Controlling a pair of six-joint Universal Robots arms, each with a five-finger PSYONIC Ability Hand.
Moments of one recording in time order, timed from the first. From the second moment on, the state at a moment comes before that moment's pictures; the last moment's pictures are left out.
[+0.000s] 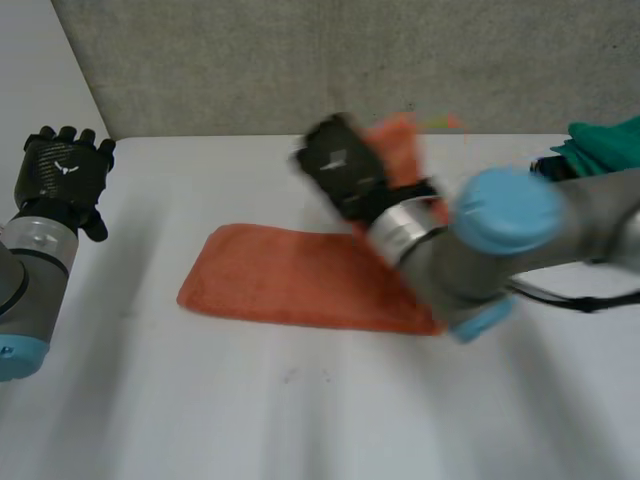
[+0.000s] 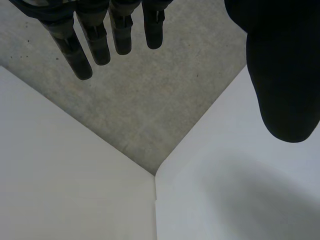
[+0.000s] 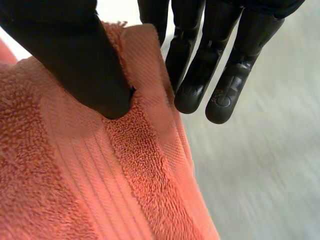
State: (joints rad) left arm 4.60 -1.82 -1.75 3.63 -1.54 3.74; right arm 2.17 -0.88 1.18 -0.50 1.22 2.35; left_hand 0.20 0.22 0.21 0.22 0.05; right_hand 1.04 1.18 1.18 1.19 0.98
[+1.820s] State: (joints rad) left arm 4.21 -1.96 -1.55 3.45 -1.62 3.55; right arm 2.28 -1.02 1.54 -0.32 1.36 2.37; left_hand 0.20 0.21 0.21 0.21 0.05; right_hand 0.70 0.76 0.79 0.79 0.63
